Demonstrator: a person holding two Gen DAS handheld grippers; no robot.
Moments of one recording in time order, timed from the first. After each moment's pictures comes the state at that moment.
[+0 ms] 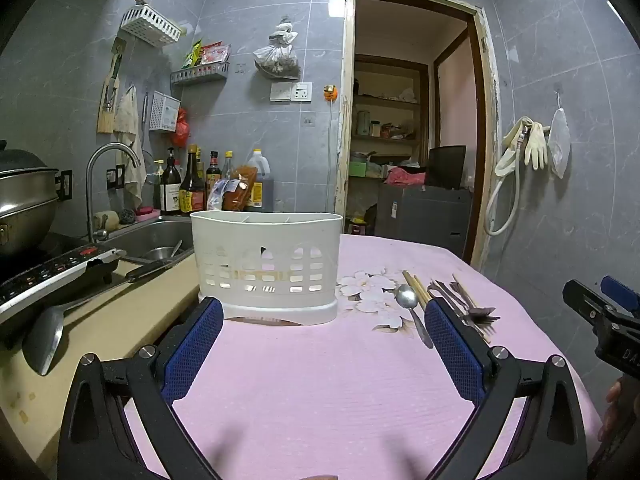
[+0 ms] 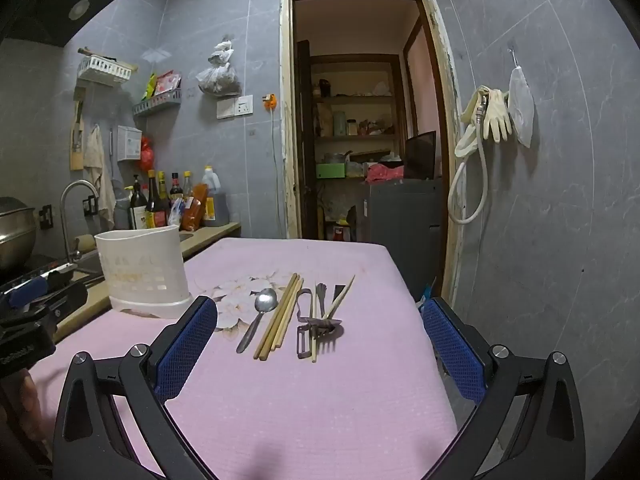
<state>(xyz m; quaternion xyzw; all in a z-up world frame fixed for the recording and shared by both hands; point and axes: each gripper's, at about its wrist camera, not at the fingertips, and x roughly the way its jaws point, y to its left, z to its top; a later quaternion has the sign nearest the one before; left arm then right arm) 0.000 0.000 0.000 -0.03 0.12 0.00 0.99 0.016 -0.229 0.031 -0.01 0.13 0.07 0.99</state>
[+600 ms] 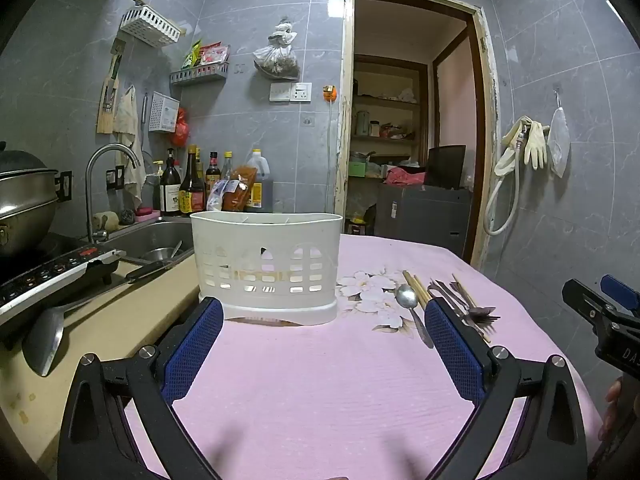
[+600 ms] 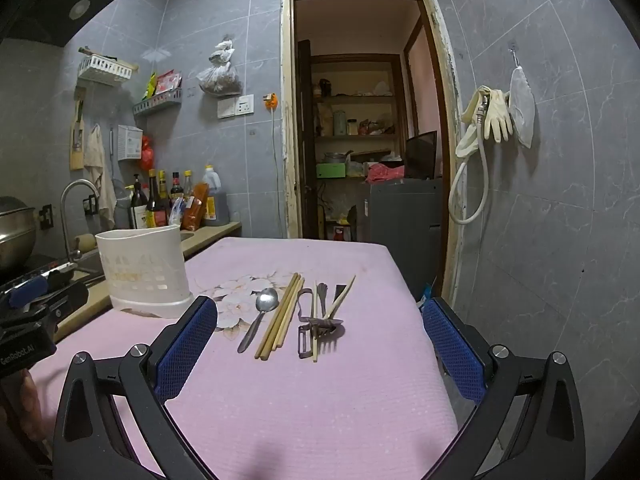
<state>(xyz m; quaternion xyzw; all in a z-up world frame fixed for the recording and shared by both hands) 0.000 0.000 0.000 -0.03 0.12 0.00 0.99 0.016 -0.227 0.030 -0.01 0.13 0.07 0.99</state>
